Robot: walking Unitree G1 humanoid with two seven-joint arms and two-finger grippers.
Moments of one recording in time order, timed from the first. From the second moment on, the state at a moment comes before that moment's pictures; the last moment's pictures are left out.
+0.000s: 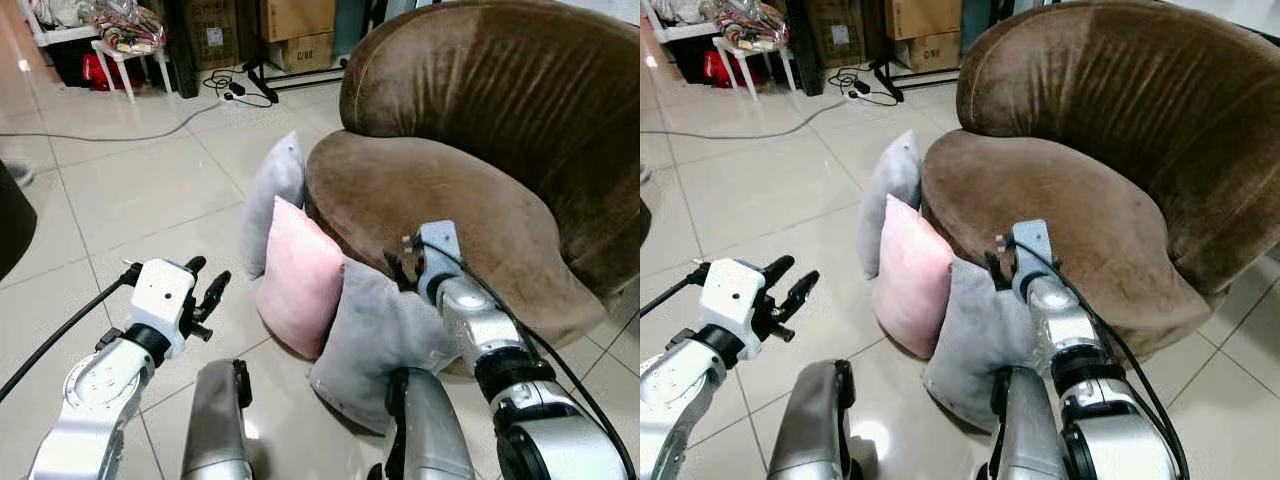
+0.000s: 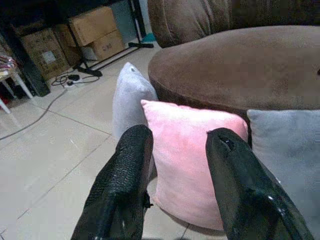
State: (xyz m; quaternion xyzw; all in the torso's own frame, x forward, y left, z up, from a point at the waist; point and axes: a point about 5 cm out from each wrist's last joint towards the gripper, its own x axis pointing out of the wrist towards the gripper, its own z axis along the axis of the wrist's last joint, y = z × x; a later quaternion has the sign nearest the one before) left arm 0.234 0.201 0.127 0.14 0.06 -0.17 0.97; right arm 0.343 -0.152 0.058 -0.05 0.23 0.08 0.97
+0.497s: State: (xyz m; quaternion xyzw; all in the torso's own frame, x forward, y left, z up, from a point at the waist) left arm 0.207 0.193 0.142 0.12 0.07 -0.26 0.96; right arm 0.356 -0.164 0.064 -0.04 0.24 0.06 0.97
